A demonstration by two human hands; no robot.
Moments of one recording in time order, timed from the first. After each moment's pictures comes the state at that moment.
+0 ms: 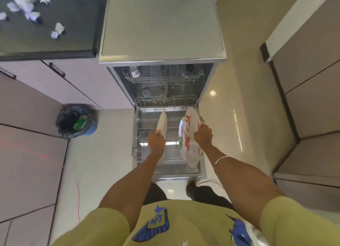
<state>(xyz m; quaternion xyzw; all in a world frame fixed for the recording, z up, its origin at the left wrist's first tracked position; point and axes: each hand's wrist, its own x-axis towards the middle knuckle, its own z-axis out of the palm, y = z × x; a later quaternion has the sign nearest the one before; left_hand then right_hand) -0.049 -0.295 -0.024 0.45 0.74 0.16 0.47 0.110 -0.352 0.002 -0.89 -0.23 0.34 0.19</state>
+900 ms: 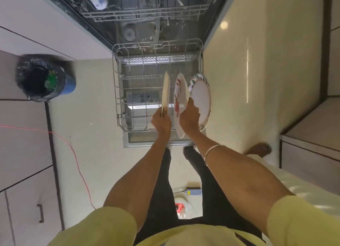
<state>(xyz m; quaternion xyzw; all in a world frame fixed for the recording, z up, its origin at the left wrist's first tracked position) 0.021 -0.298 -0.223 0.48 0.75 0.17 0.43 0.108 -0.313 -0.179 -0.87 -0.25 0.38 0.18</state>
